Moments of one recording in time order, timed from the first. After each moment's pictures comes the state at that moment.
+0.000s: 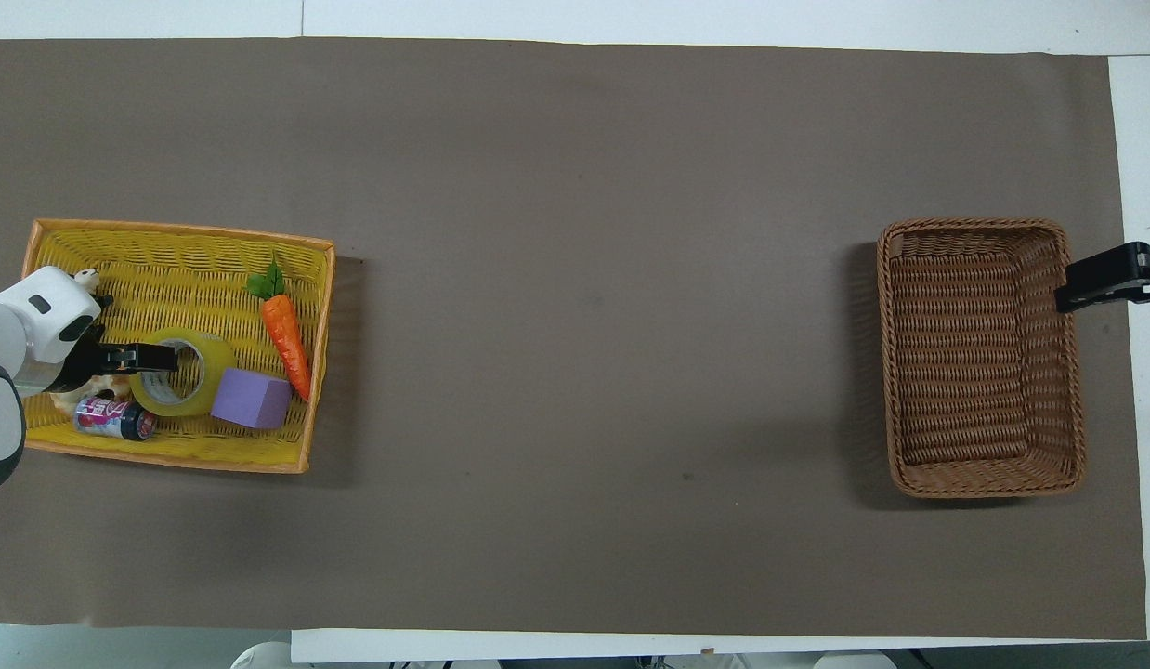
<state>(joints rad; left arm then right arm) 0.15 -0.08 -0.05 -2.41 -0.01 2.33 0.16 0.02 -0.06 -0.13 -1.66 -0.02 1.48 -0.03</state>
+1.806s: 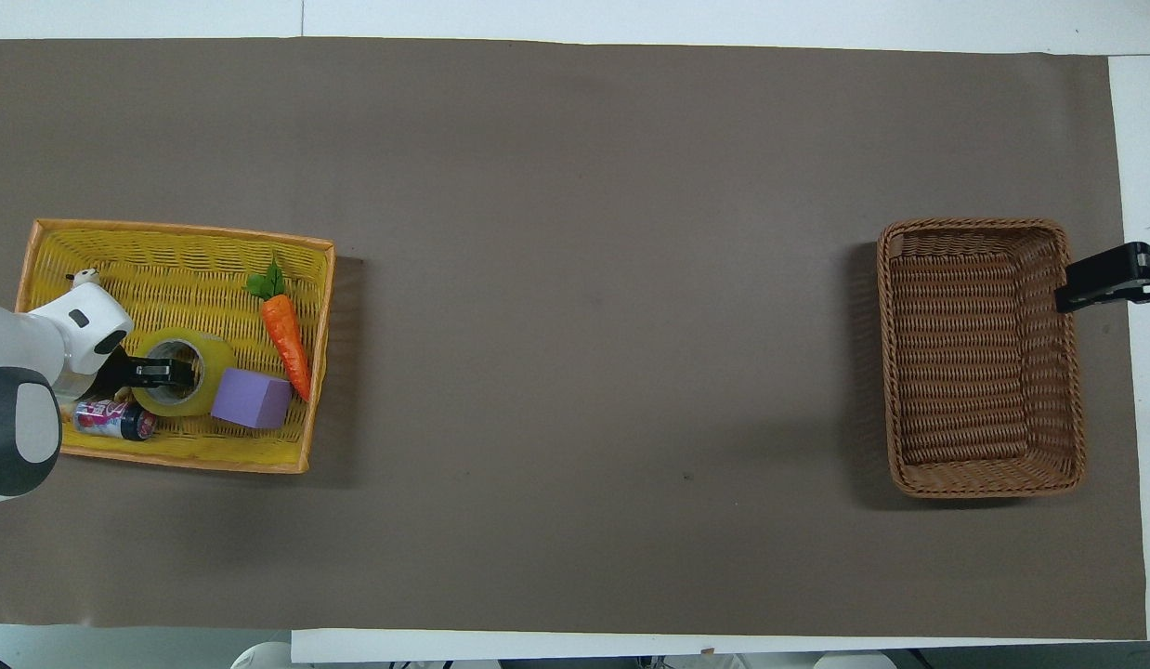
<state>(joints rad) 0.15 -0.04 -0.06 -2.45 -0.01 2.36 0.19 0.02 -0.06 -0.13 -1.66 -0.02 1.48 -0.03</state>
